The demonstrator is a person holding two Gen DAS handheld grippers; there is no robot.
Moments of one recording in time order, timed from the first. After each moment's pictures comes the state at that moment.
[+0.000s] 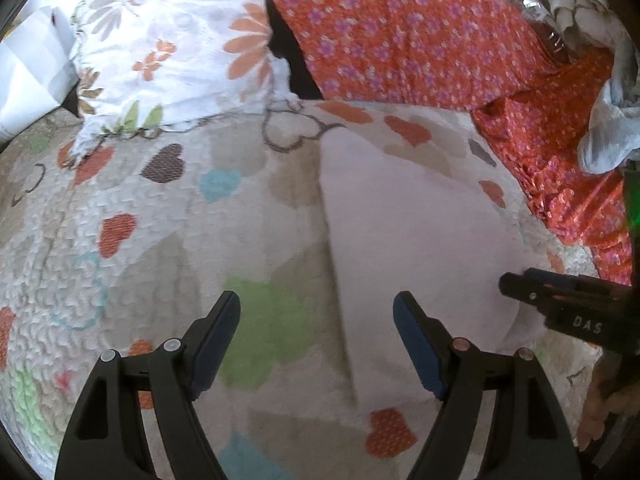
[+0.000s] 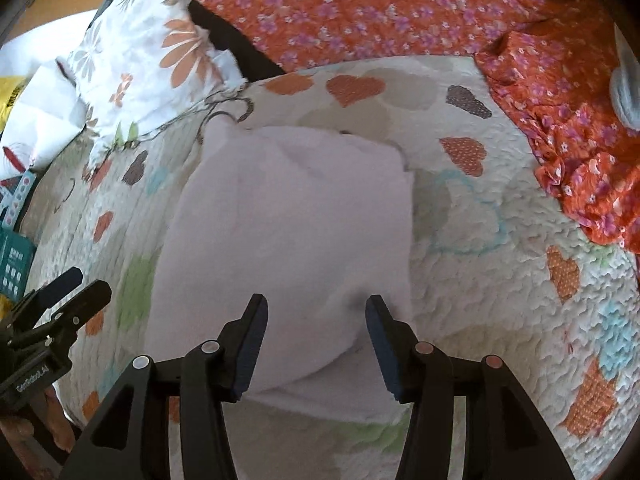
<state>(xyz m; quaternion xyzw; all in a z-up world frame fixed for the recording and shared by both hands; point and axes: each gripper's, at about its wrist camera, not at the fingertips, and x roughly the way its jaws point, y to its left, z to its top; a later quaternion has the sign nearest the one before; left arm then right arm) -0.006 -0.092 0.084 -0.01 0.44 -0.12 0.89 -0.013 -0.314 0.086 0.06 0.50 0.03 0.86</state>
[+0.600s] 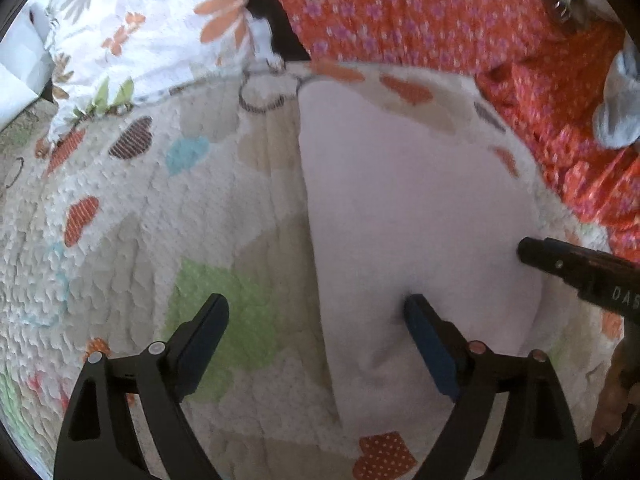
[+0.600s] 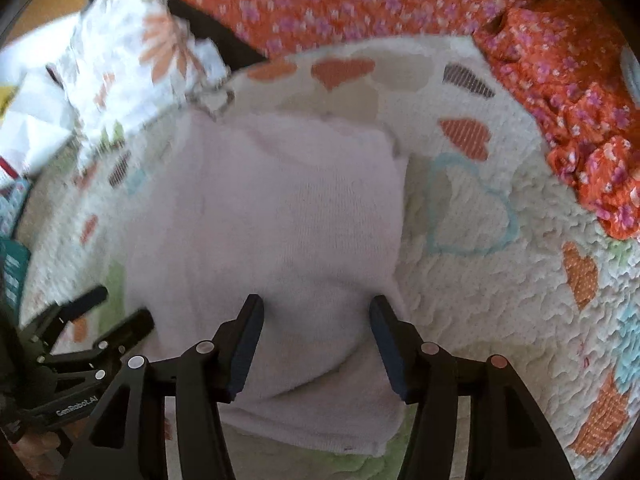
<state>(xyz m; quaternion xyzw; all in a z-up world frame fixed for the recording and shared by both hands) 0.010 -0.112 0.052 0.01 0.47 -0.12 0.87 0.003 -0.335 0.068 0.08 0.50 0.04 0.86</state>
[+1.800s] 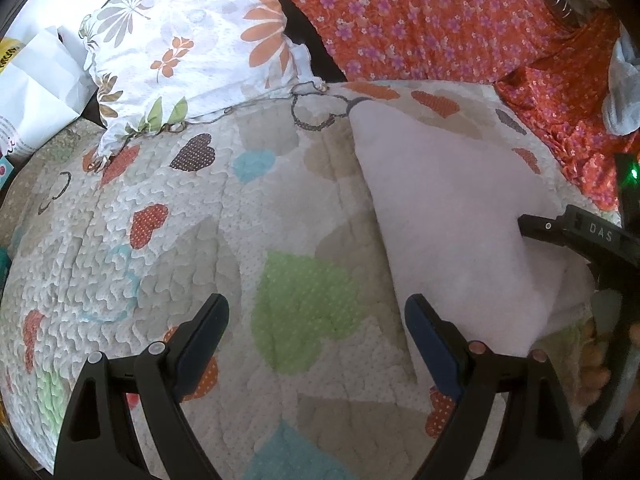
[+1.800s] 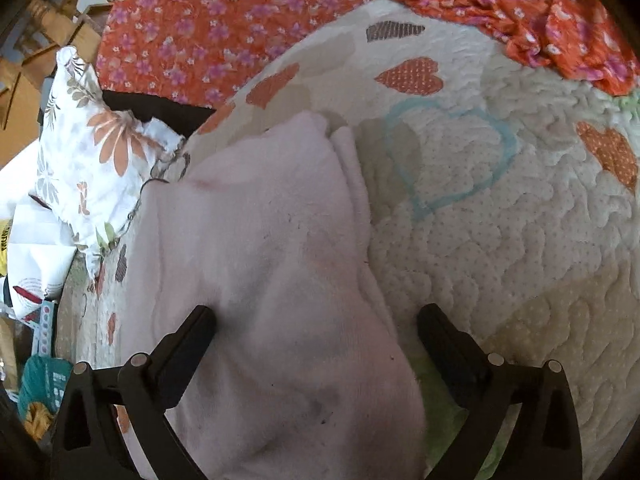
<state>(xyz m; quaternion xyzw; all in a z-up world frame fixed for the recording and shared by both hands) -0.018 -0.077 0.065 0.05 0.44 -0.07 0.89 0.002 -0.366 0.020 0.28 0.47 -0.01 0.84</state>
